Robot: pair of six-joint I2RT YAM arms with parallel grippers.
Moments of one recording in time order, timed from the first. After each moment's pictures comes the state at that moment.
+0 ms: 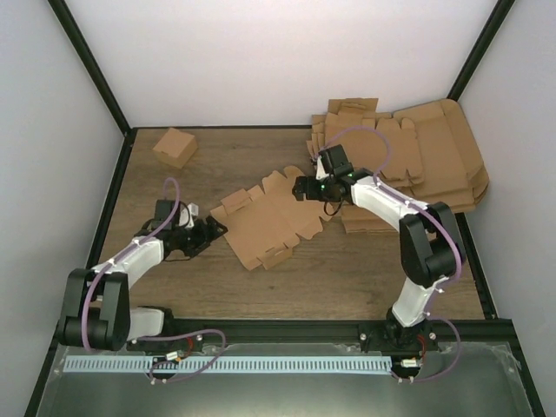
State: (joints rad) left arm -0.10 1.27 0.54 -0.26 0.56 -0.64; right arm 0.45 1.73 1.24 -0.41 -0.21 0.38
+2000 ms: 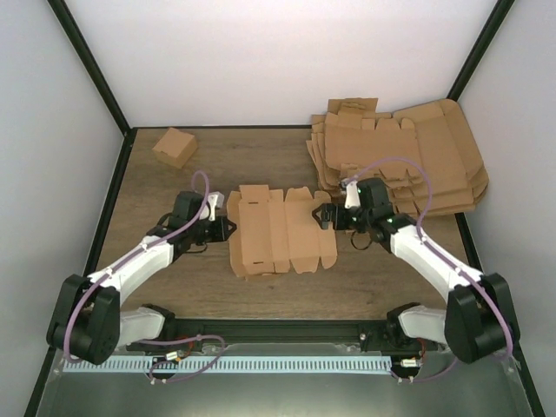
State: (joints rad) left arm -0.35 1.24 0.62 -0.20 0.40 -0.43; right arm 0.36 1.26 0.77 -0.27 -0.35 0.34
